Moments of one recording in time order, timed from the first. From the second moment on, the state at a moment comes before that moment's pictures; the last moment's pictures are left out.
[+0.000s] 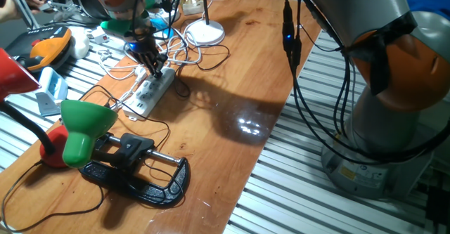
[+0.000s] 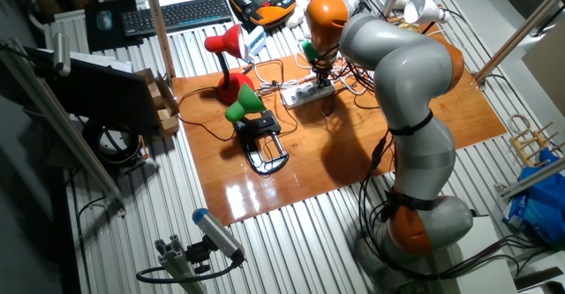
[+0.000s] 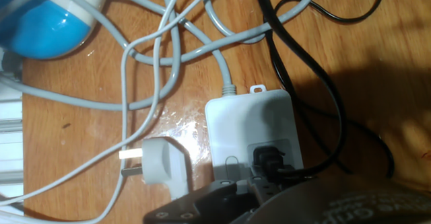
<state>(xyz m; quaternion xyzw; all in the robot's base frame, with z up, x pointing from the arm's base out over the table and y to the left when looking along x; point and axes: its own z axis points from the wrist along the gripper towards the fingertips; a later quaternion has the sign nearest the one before) 0.649 -0.006 0.073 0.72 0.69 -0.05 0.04</state>
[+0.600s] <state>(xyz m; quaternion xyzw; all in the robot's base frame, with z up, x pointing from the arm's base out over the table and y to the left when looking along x) 0.649 -0.005 0.069 0.72 0.69 -0.05 0.05</state>
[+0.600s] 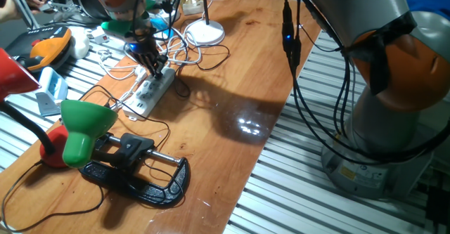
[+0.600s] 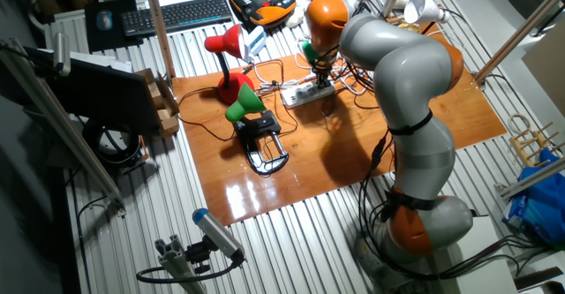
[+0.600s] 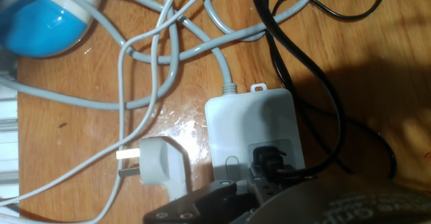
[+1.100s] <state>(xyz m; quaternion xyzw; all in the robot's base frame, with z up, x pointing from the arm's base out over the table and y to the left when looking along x) 0.649 -0.005 0.069 0.72 0.69 -0.06 0.05</state>
